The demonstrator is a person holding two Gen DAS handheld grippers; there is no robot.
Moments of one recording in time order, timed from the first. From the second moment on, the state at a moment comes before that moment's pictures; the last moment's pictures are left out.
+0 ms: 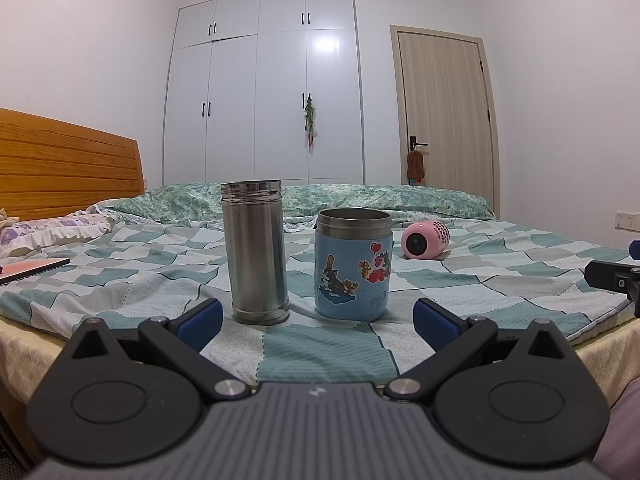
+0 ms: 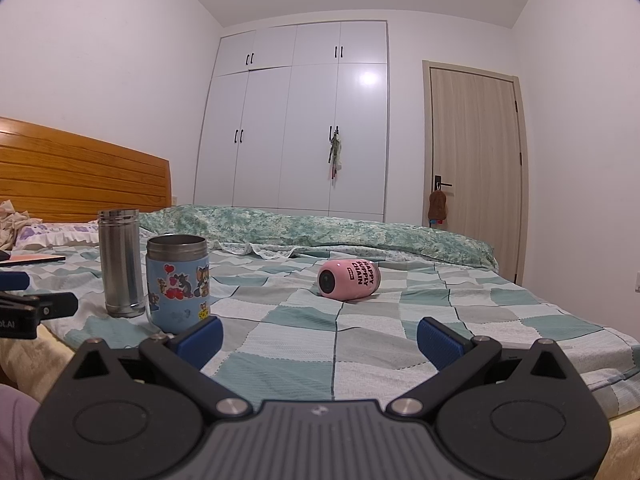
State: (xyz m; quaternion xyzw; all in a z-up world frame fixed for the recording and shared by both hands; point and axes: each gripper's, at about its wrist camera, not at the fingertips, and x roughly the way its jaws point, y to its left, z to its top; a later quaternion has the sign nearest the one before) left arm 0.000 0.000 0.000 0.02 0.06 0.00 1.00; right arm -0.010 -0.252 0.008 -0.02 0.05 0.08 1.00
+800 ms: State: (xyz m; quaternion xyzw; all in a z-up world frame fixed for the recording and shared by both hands) left arm 0.000 0.000 0.000 0.02 0.06 0.00 1.00; right arm -0.010 -0.251 0.008 -0.02 0.05 0.08 1.00
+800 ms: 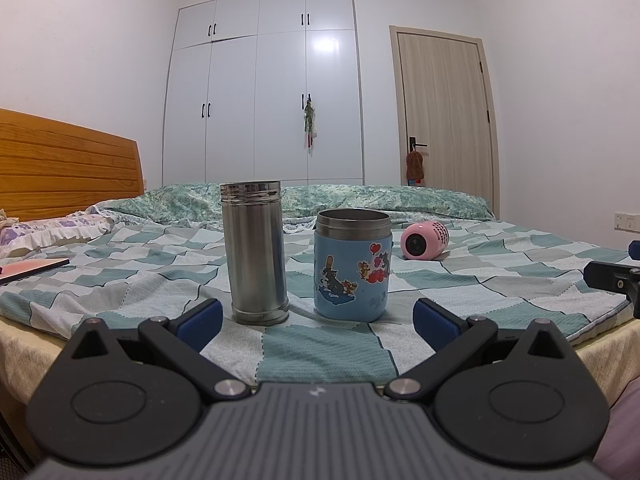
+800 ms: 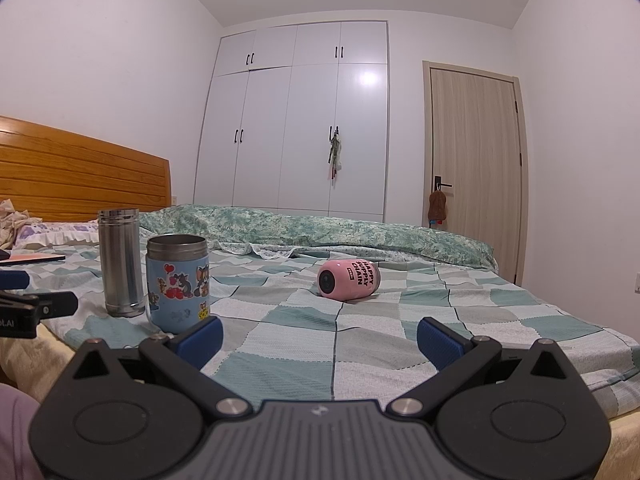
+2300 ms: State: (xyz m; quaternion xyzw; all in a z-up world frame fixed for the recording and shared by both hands) left arm 0.029 -0.061 0.023 0.06 0.06 -0.09 0.99; right arm 0.005 -0.287 0.034 0.00 0.07 0.07 1.00
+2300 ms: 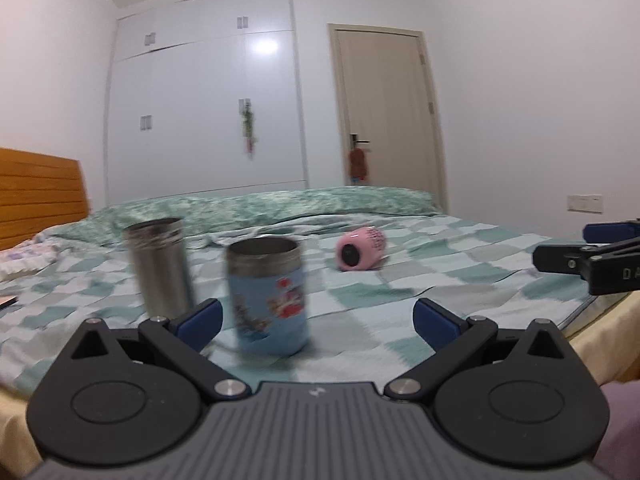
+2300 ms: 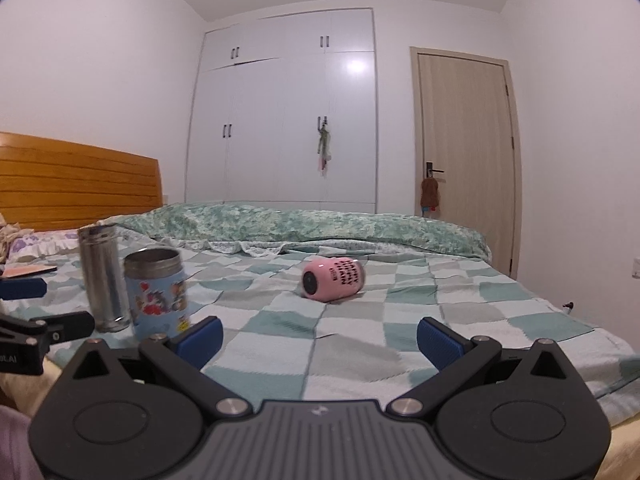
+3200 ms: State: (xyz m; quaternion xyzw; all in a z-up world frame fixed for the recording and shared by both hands) left arm 0.252 -0.207 0.068 0.11 0.15 -0.18 0.97; right arm 0.159 -0.406 0.065 -0.01 0.15 0.03 0.99
